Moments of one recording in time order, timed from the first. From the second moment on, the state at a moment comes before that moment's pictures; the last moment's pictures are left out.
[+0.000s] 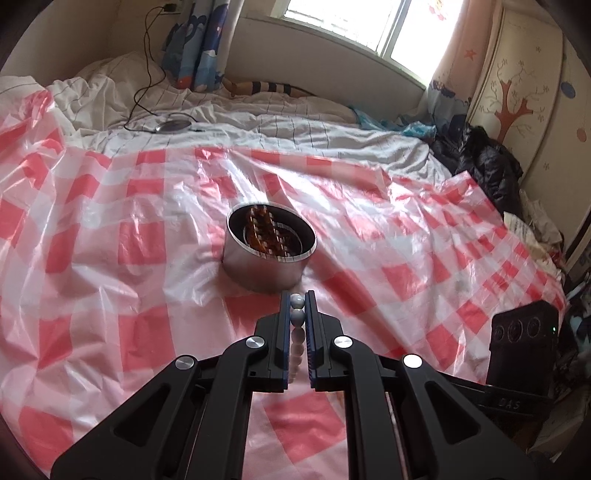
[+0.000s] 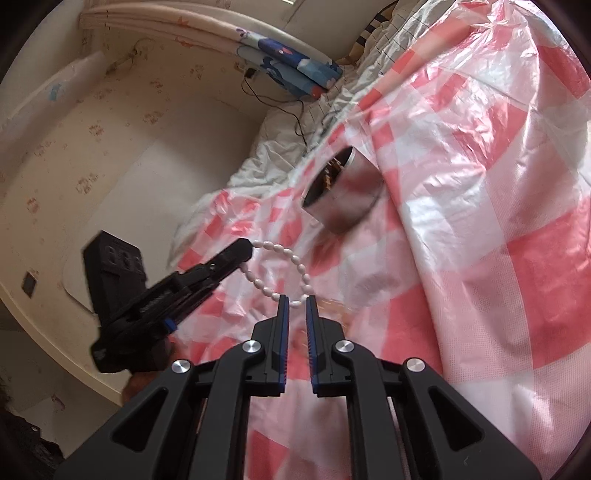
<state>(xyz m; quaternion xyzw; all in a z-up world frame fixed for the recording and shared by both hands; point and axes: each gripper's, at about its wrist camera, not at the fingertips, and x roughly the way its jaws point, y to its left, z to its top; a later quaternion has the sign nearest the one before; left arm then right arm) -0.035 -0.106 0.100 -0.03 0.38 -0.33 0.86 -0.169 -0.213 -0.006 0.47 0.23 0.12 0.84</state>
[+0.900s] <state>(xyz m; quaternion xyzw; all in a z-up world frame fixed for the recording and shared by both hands) 0.064 -0.149 0.130 -0.13 0.32 -0.40 0.85 -0.129 -0.163 0.012 0.20 0.43 0.01 0.88</state>
